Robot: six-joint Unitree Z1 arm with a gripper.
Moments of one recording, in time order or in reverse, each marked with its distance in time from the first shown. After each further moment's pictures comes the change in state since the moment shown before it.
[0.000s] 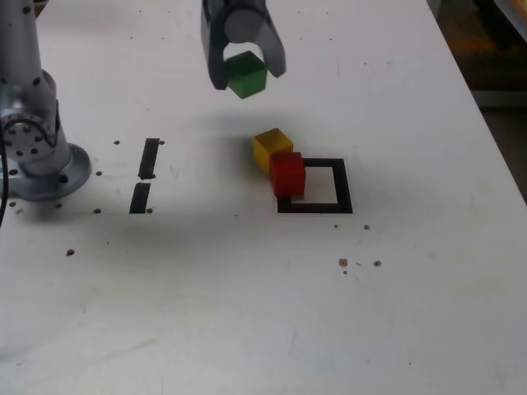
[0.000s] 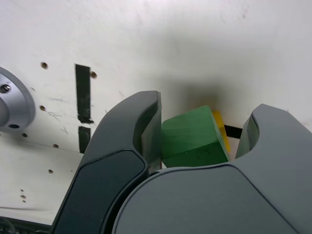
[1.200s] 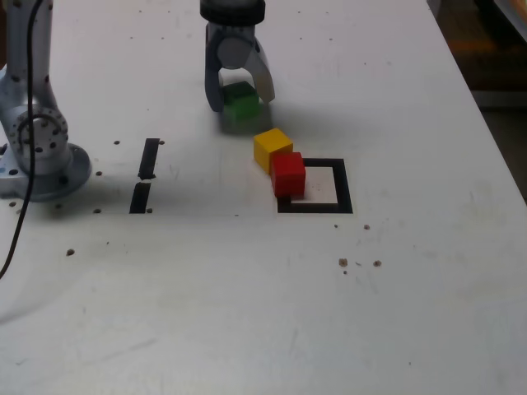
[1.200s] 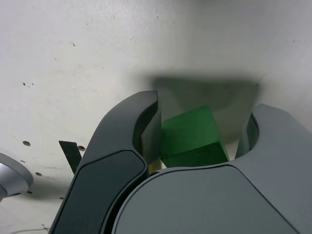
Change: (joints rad) arm 0.311 0.159 0.175 -0.286 -0.148 0.446
